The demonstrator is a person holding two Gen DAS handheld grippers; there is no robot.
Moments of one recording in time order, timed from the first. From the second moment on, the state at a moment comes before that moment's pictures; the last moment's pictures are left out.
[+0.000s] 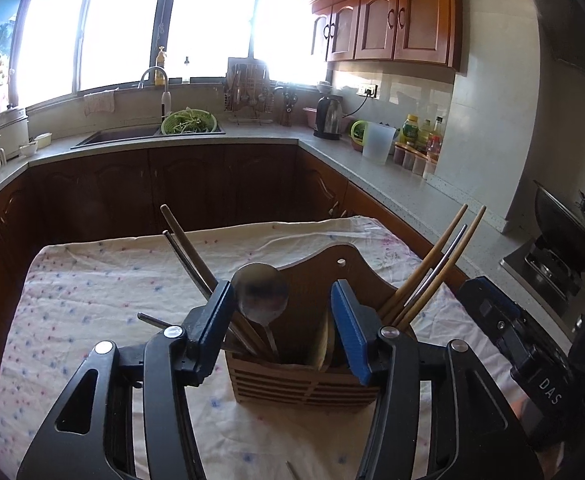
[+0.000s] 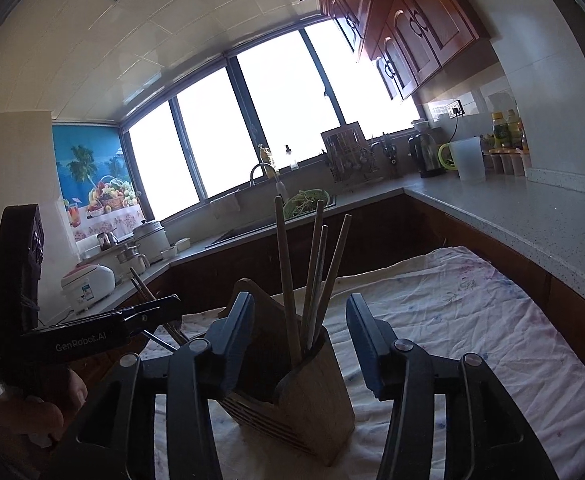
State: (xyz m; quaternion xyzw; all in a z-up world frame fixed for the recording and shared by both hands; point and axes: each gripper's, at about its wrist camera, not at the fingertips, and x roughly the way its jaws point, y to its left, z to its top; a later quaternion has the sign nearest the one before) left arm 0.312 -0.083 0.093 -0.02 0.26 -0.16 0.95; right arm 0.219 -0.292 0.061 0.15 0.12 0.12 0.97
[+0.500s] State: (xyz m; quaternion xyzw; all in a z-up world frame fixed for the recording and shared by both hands) left arm 0.222 -0.017 0.075 -0.08 0.27 -0.12 0.95; right arm 0.160 -0.339 0.047 0.23 0.22 0.09 0.94
